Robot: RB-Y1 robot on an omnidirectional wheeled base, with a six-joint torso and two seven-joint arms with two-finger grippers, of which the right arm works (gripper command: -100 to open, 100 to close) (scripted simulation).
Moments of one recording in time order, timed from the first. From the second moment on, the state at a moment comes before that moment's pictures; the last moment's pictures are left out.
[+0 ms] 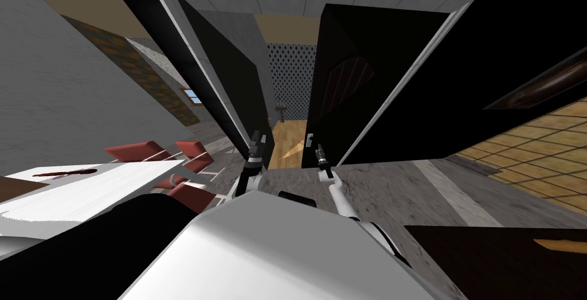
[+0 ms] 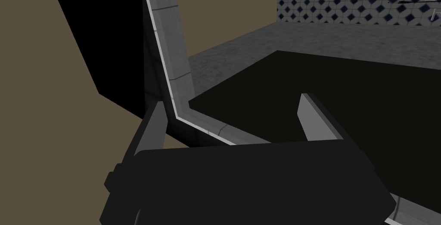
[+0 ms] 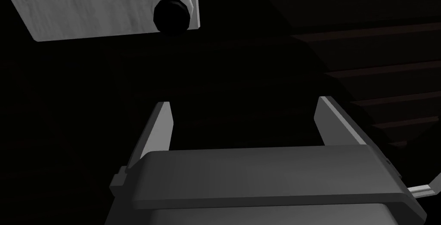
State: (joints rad) arm -0.27 -0.11 0.10 -1.01 0.01 -0.46 -0.15
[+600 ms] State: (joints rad) arm -0.37 -0.11 0.12 -0.85 0.01 -0.45 -0.18
